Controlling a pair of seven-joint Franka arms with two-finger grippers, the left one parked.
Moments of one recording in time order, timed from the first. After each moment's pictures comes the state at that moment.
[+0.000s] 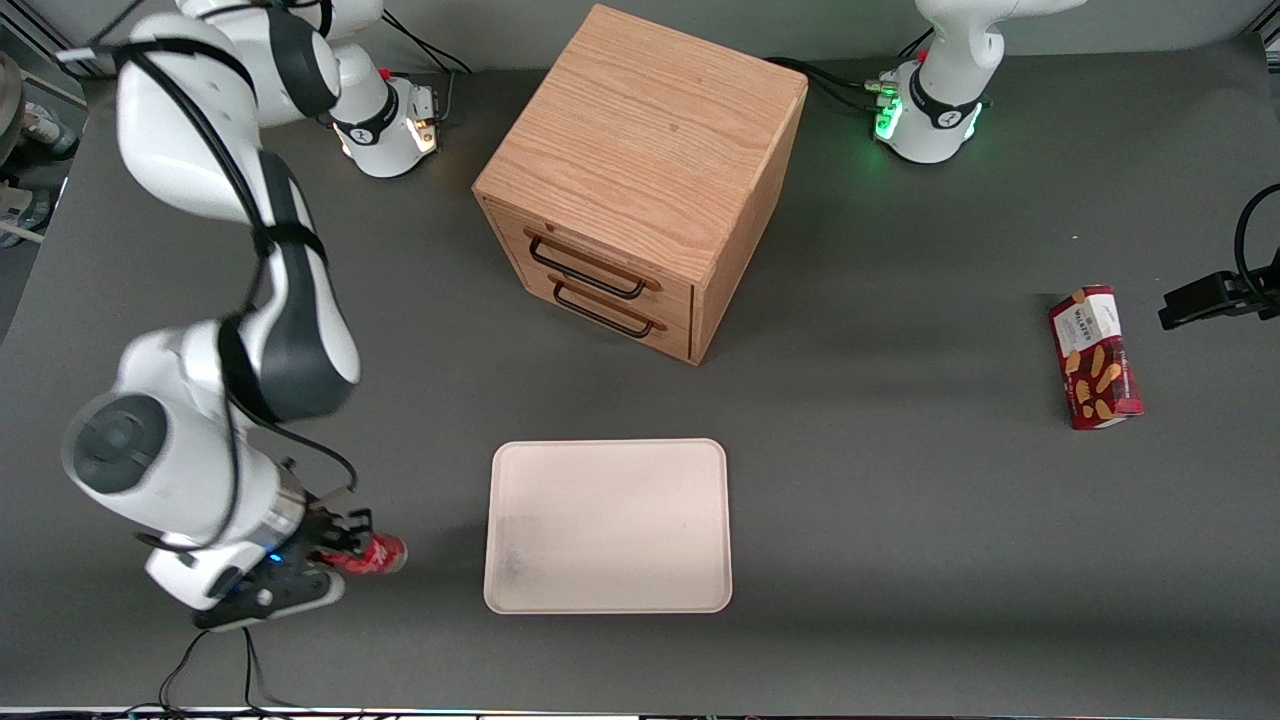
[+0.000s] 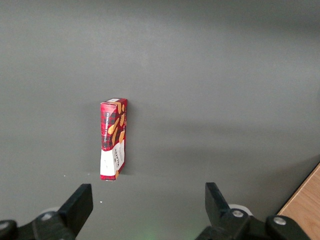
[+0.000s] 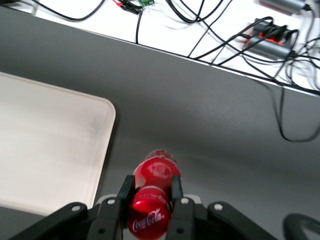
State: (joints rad) arm 0.25 0.81 -0.08 -0.81 0.00 1.77 -0.04
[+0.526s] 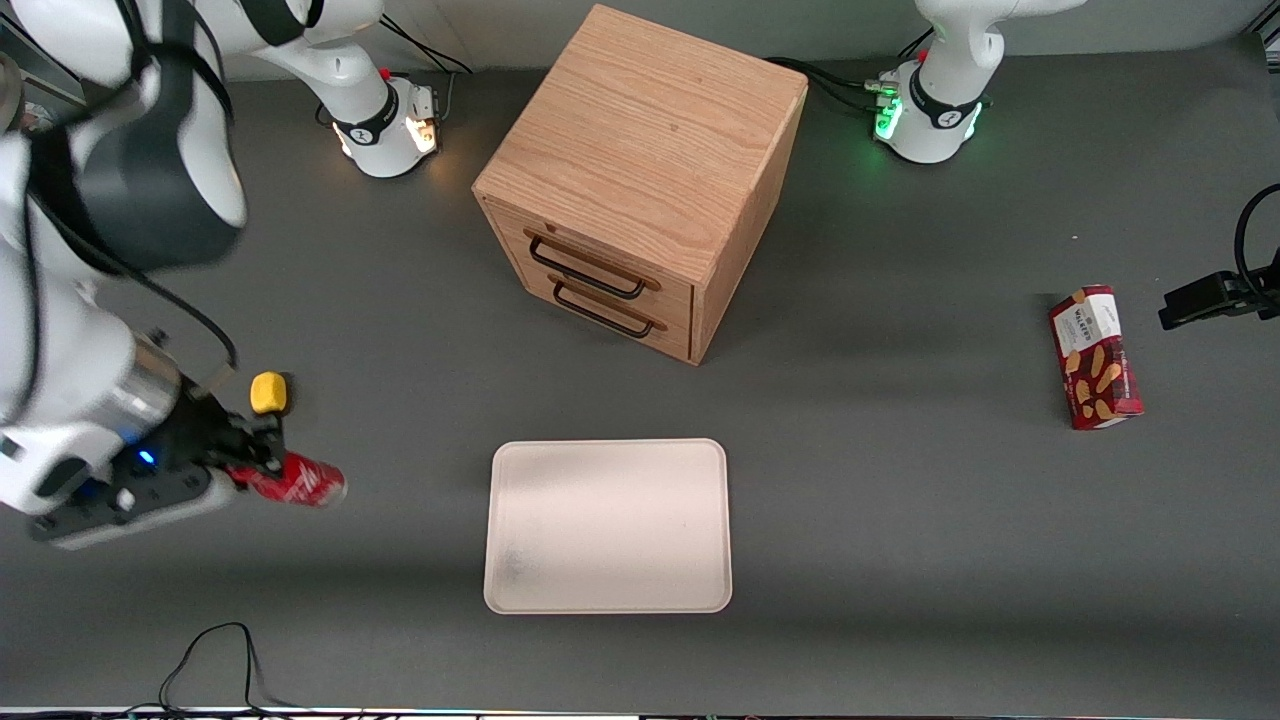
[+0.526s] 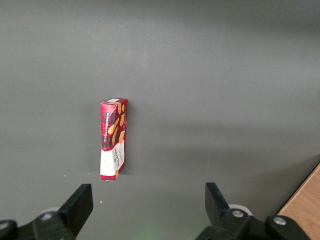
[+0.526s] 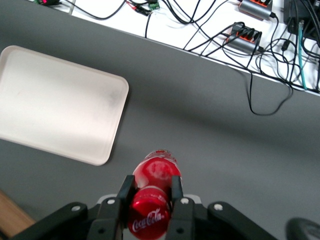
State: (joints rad) arm 0.25 0.58 -0.08 -0.80 0.00 1.52 -0.09
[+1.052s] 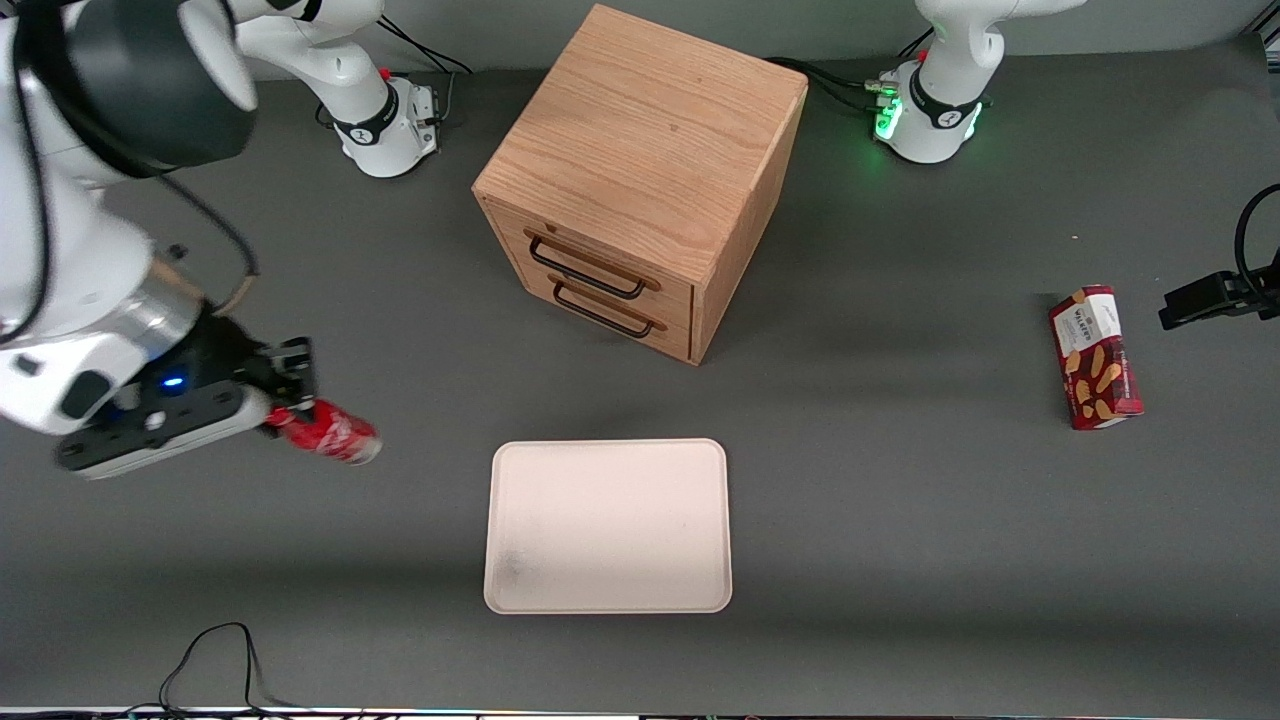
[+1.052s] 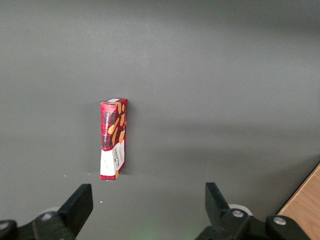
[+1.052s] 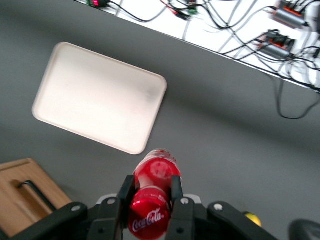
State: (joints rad) arm 0.32 0.53 0.00 -0.81 0.00 1.50 -0.01
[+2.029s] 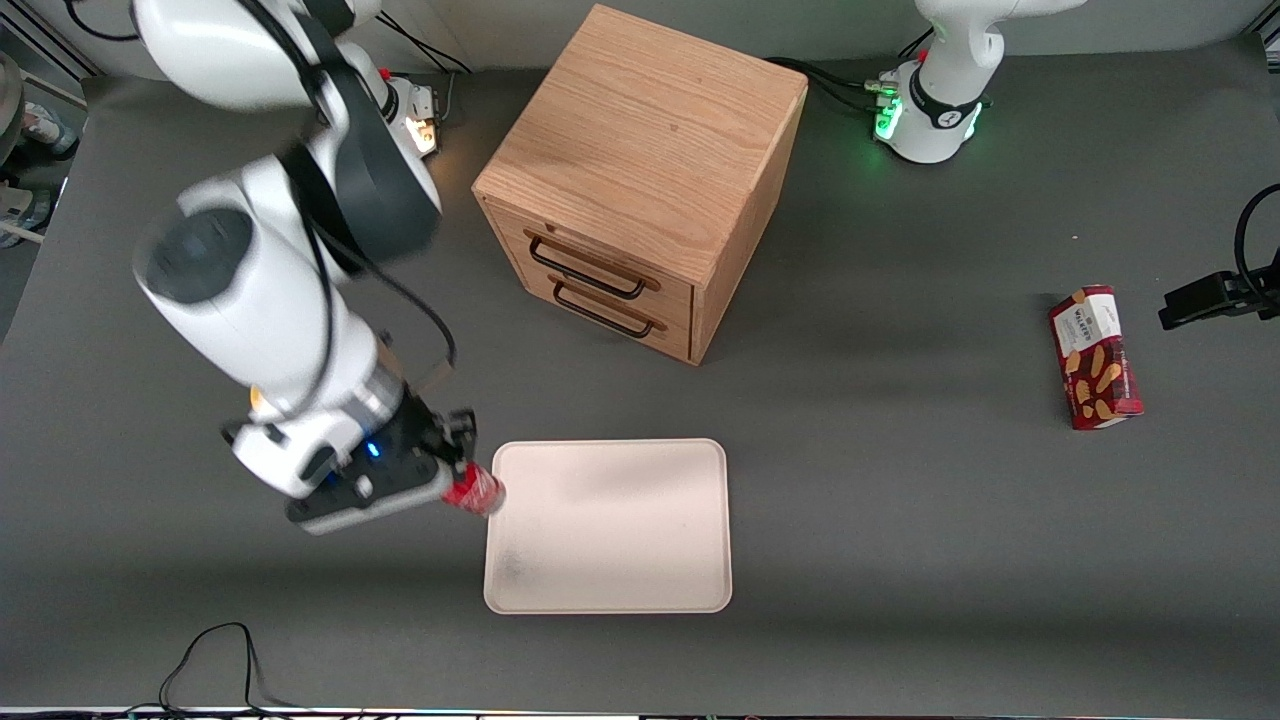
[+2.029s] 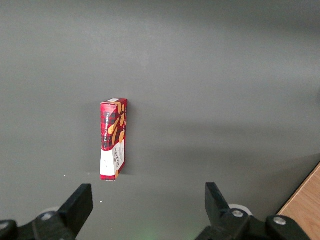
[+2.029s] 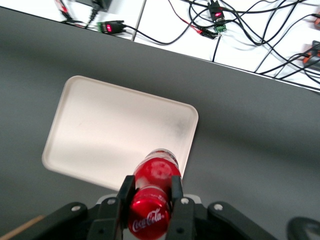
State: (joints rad) arm 0.40 0.73 -0.01 -0.86 -0.01 1.82 0.14
